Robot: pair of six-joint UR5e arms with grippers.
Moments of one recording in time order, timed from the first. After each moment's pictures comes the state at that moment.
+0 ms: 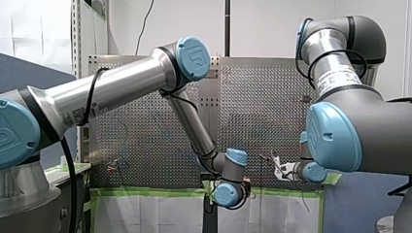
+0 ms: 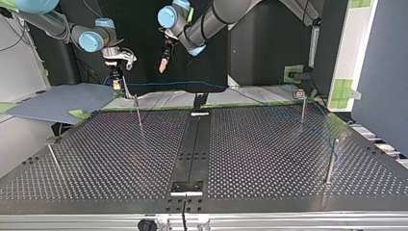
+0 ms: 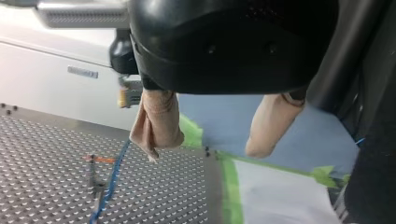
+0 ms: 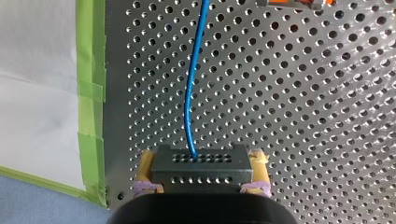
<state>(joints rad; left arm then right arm) -0.92 -2.68 -1.44 -2.41 -2.02 -1.75 1.68 -0.70 1.87 -0.95 1.36 1.40</state>
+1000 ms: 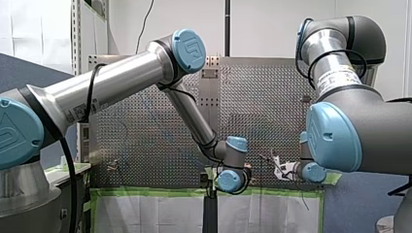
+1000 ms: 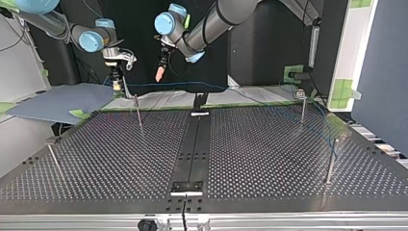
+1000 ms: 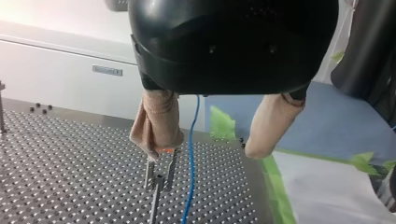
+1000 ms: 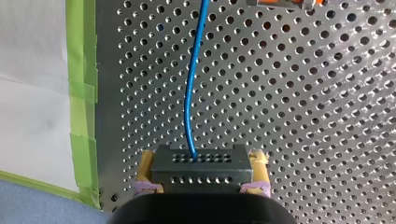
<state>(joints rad) -0.90 -2.63 -1.40 -2.42 -2.02 -1.72 1.68 -0.70 1.86 -0.97 1.36 1.40</state>
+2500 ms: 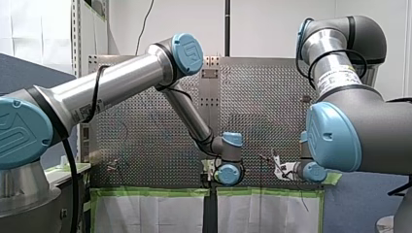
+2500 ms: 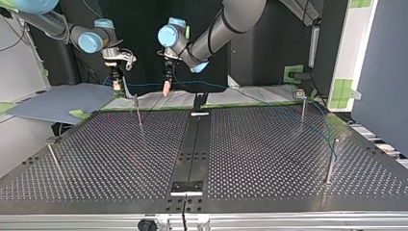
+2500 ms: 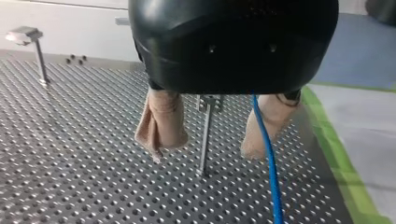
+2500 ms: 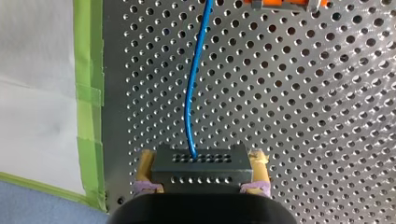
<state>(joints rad) -0.84 -2.63 -1.35 -2.36 -2.11 -1.65 1.68 -0.70 1.86 -0.94 1.34 1.41</state>
